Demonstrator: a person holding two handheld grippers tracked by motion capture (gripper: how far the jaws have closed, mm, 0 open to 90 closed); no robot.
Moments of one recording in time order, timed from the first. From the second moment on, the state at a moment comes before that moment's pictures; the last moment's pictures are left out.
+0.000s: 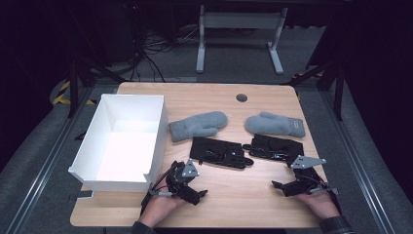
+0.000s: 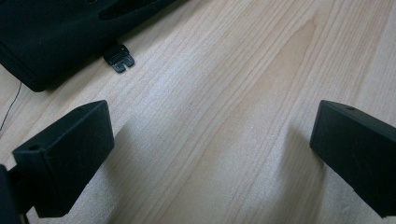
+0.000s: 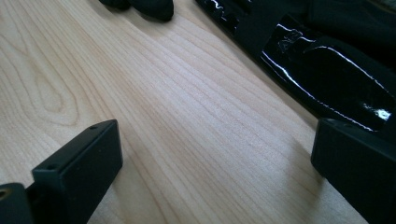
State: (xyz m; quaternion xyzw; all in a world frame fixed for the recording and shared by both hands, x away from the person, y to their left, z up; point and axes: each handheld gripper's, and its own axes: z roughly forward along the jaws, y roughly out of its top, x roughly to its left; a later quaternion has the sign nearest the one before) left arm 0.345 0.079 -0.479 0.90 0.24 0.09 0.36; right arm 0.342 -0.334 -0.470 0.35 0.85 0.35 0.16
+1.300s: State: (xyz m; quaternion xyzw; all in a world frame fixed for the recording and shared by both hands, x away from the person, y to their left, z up) left arm 0.342 0.081 -0.478 0.90 0.24 0.08 0.36; right arm 0.433 -0.333 -0.412 0.36 0.84 0.37 0.18
